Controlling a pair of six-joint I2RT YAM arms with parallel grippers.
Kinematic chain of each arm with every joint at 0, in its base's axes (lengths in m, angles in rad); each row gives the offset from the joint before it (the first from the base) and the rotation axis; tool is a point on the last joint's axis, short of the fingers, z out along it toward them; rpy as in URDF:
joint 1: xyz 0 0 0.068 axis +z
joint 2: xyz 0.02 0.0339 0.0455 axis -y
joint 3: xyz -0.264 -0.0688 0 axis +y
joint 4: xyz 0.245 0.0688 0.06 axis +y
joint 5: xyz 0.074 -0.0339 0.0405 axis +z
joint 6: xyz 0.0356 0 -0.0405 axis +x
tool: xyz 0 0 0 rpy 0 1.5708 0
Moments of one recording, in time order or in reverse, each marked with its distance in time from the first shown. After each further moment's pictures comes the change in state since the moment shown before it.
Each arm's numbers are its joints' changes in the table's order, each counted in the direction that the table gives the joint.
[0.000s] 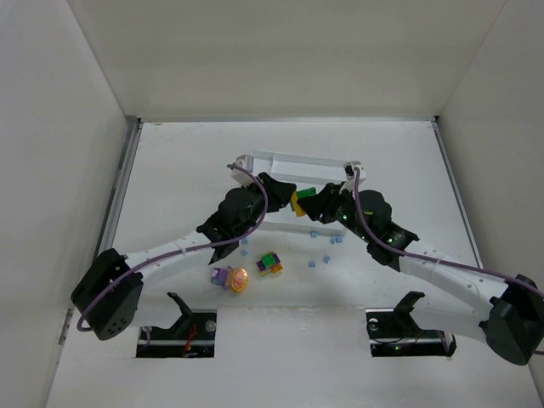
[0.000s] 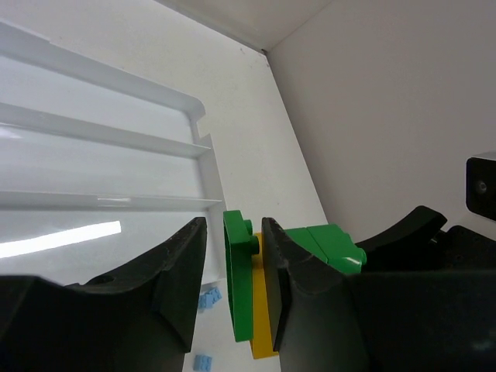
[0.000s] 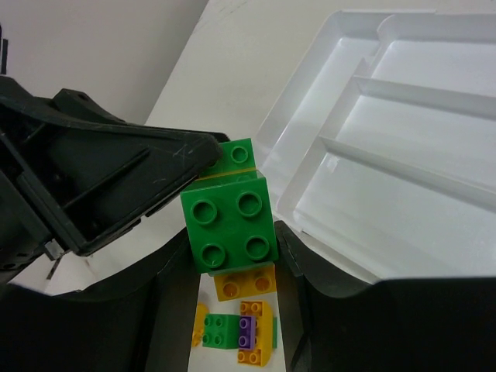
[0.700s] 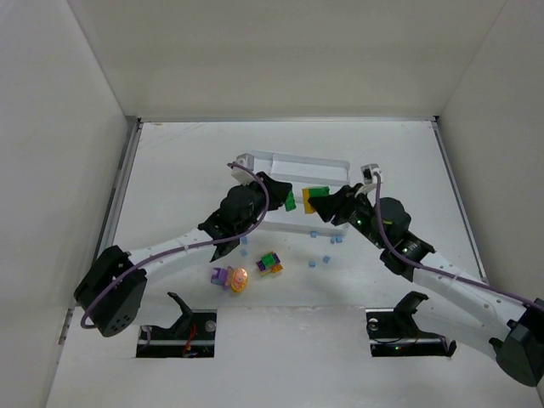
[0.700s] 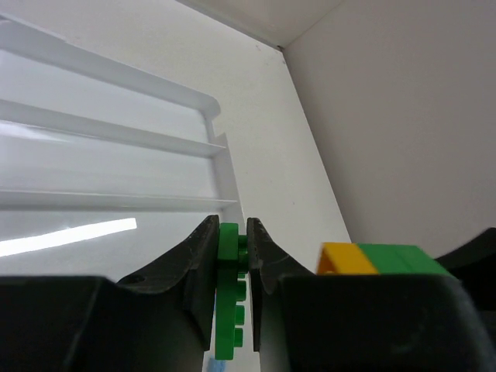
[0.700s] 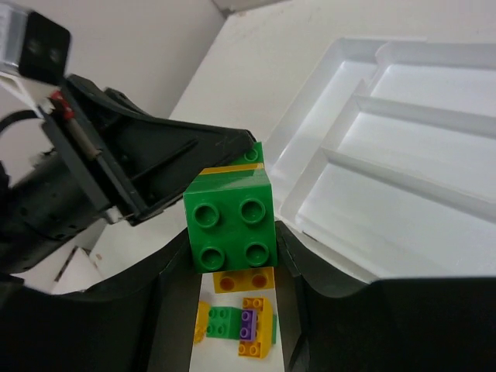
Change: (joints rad) left arm 0.001 -0.035 -0.020 0.015 0.016 0.024; right arm -0.017 0.145 0.064 0.007 0.001 -0.018
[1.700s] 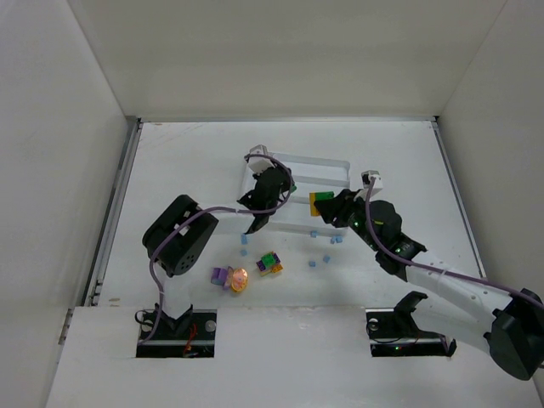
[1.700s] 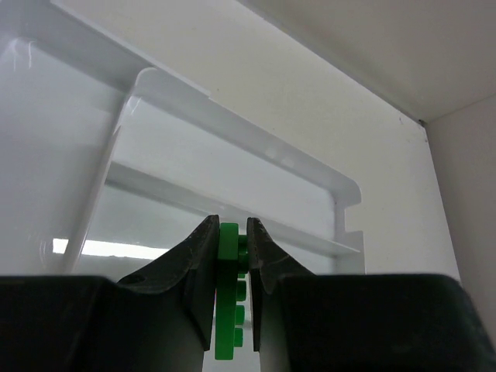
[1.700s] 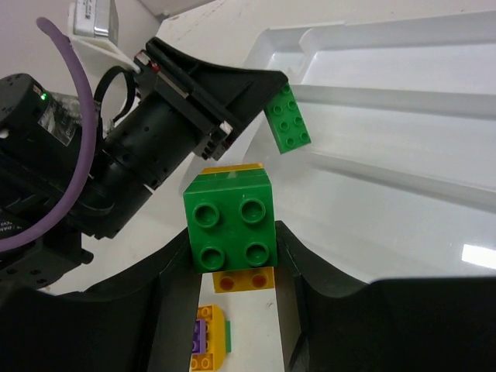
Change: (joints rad) left arm 0.067 -0.541 -0.259 -0.130 0.278 -0.002; right arm -0.047 -0.044 0.083 -0.054 -0.089 0.003
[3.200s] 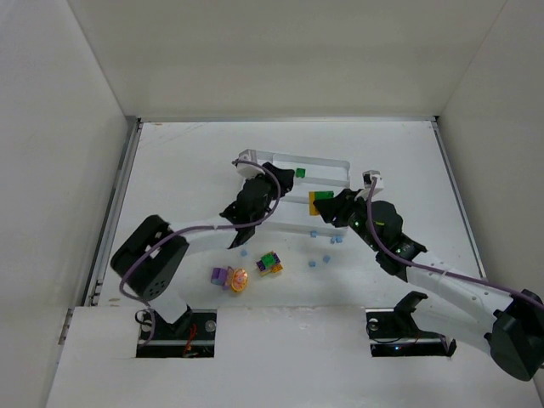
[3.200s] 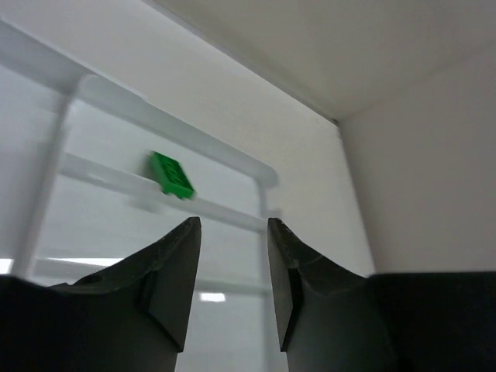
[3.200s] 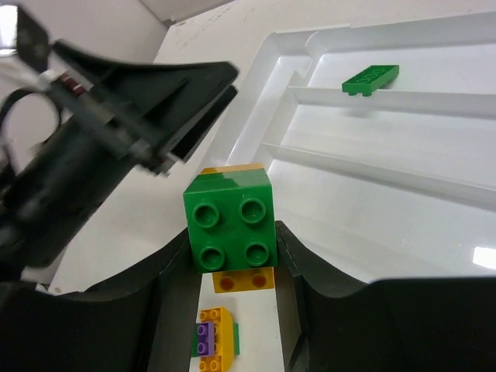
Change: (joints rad) left arm 0.002 0.175 0.123 -0.058 -0.063 -0.034; right arm 0.008 0.007 0.002 -0.008 -0.005 0.016
